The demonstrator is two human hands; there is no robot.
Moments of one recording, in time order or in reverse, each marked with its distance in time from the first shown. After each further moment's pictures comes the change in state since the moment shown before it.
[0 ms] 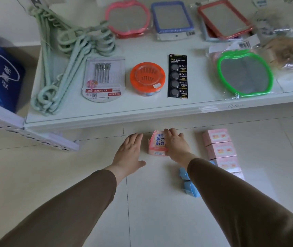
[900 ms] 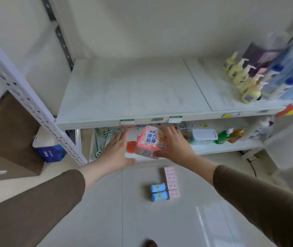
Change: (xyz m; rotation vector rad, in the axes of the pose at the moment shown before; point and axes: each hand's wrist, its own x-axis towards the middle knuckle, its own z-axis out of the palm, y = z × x) left_hand -0.316 0.282 -0.548 -0.146 0.186 0.056; right_hand -0.440 -0.094 -0.576 0.207 0.325 -0.272
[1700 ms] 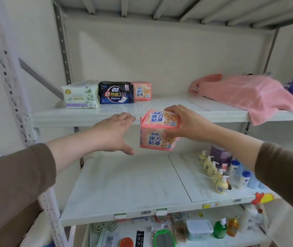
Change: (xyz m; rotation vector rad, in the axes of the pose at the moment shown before) left_hand -0.048 0.262 -0.377 0.592 0.310 0.189; right_hand -0.039 -0.159 -0.441 -0.088 0.329 -0.335
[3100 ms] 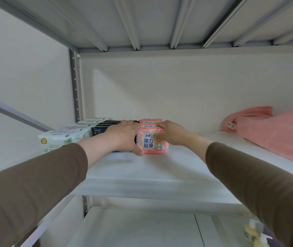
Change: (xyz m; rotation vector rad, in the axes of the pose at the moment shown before) left_hand 0.261 -0.066 -0.026 0.083 0.104 -0.286; right_hand 0.331 0.124 0.029 -0.055 -0.039 -0.119
